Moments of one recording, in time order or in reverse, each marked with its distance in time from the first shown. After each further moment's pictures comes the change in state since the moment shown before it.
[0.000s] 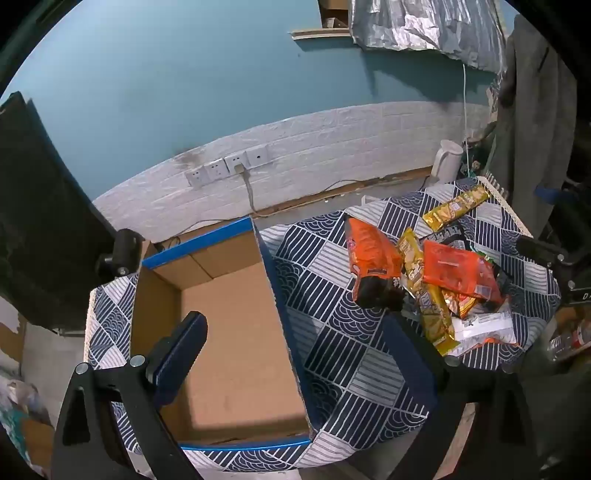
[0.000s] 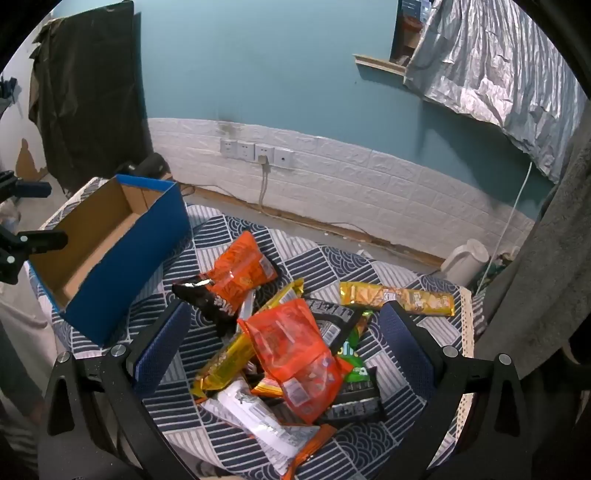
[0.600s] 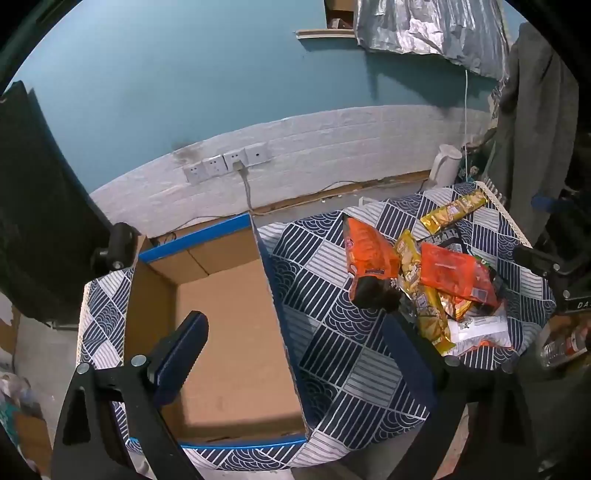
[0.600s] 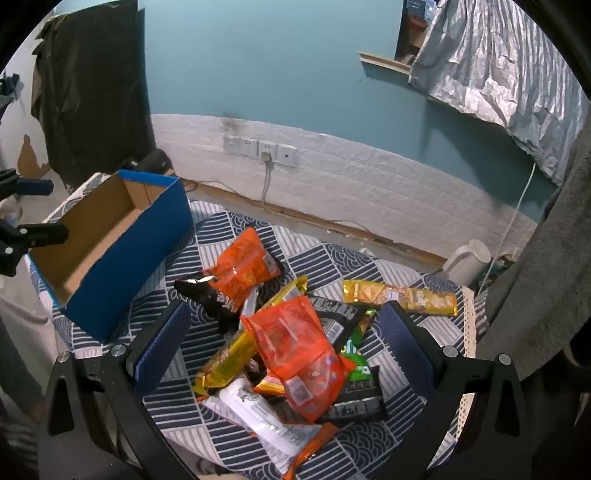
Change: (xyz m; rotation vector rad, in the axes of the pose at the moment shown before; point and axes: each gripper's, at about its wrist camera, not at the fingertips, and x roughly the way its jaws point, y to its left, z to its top) left arm 0.002 0.007 -0.003 -0.029 0.003 -0.034; right arm 0.003 0.002 -0.002 -0.007 0.009 0.009
